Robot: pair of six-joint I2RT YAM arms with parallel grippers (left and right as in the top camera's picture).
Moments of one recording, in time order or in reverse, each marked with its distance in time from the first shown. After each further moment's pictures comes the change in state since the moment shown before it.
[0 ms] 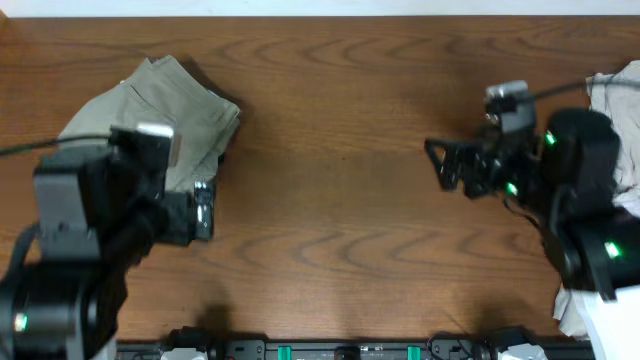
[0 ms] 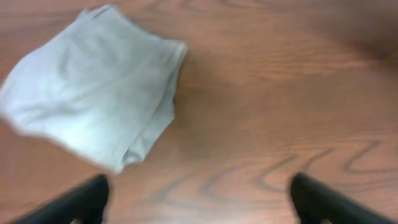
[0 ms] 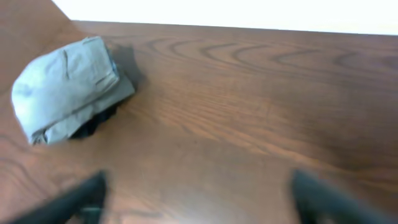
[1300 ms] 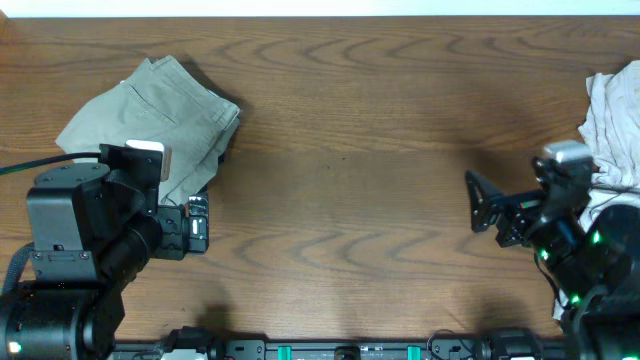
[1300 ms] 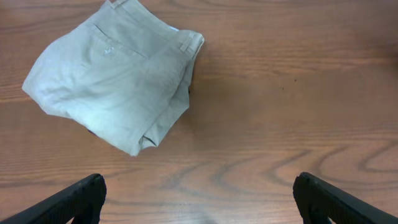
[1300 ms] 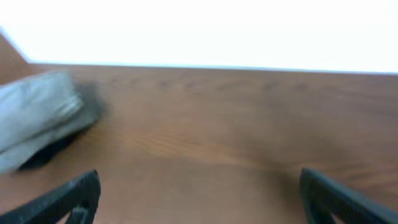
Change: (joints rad) left arm -0.001 -0.035 0.000 -0.035 -0.055 -0.010; right arm -0.138 -0.385 -0.274 0.114 0.111 -0.032
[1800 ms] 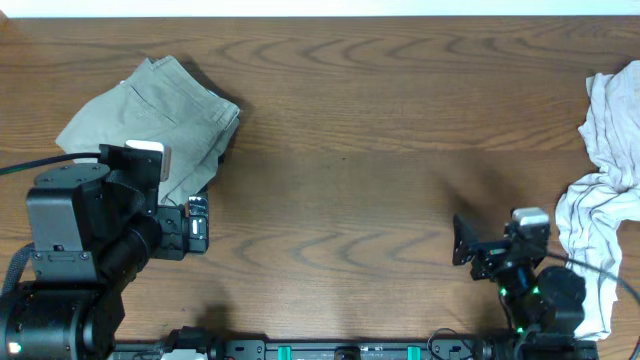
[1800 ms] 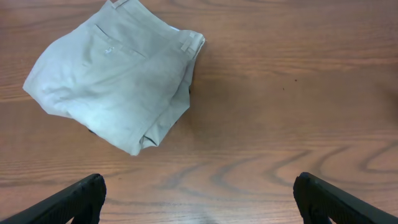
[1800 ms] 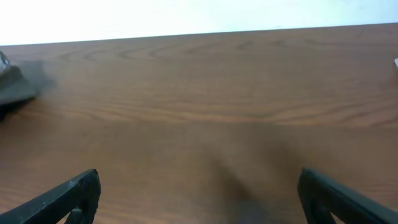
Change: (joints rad) left arm 0.000 0.000 0.000 0.000 -0.002 -0.002; right arm -0.056 -0.516 -0.688 0.218 0.023 0.000
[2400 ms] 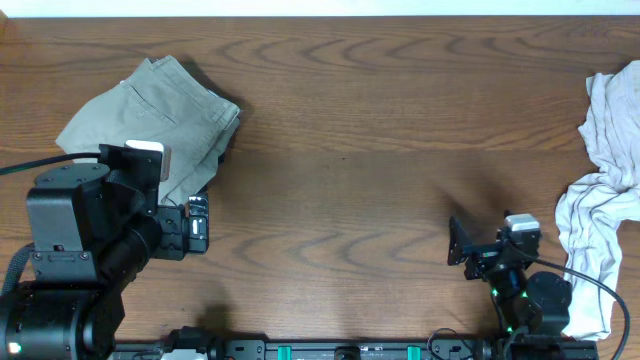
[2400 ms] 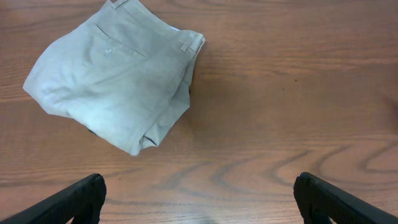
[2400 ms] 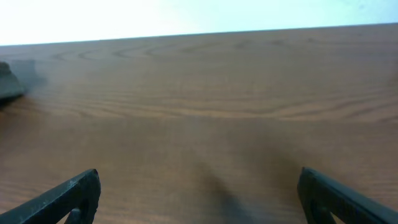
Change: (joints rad) left arm 0.000 0.000 0.000 -0.001 0.000 0.000; right arm 0.000 -0.099 -0.141 0.095 0.006 0.000
